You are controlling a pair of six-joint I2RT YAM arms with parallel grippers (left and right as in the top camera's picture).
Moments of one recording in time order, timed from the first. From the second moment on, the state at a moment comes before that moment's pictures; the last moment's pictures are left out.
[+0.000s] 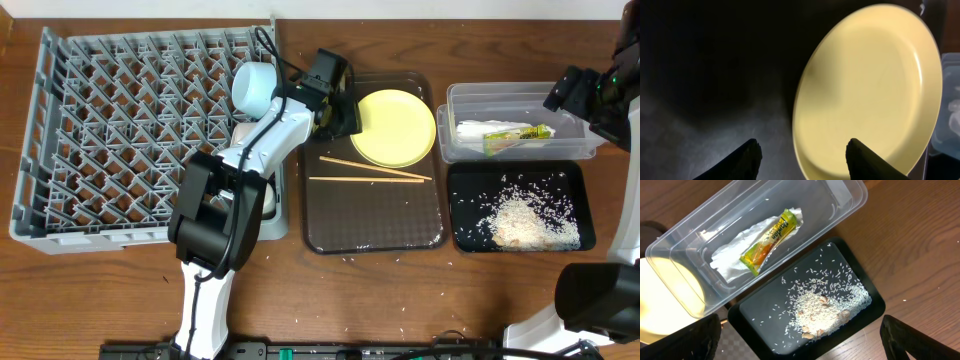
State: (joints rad) left arm -0.44 2.17 1.66 -0.58 0.25 -0.59; right arm -0.22 1.78 1.98 -1.45 0.15 0.39
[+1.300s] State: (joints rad) left arm -0.49 2.26 1.65 -0.50 0.20 -0.73; right arm -0.22 1.78 1.98 -1.45 0.15 0.39
